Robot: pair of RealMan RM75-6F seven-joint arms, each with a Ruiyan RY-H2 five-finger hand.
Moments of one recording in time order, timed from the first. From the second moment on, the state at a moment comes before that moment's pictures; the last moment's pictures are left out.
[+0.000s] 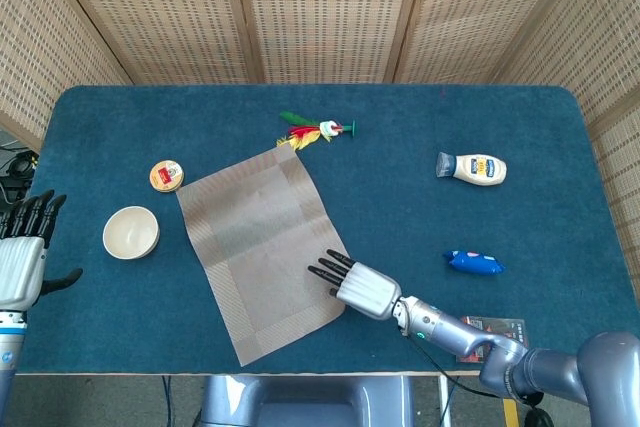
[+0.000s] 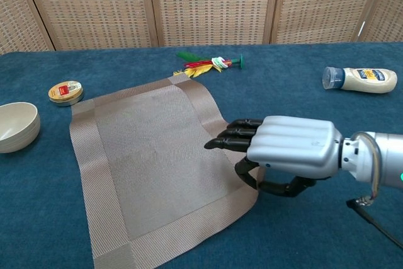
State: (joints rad) left arm -0.20 -1.08 -0.10 -1.81 1.31 1.43 0.28; right arm 0.79 -1.58 -0.10 -1.26 -1.84 1.01 -0.13
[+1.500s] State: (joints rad) left arm -0.21 -1.08 -0.11 -1.81 1.28 1.40 0.29; right arm 0.94 -1.53 -0.08 -0.46 -1.98 1.27 -0.26
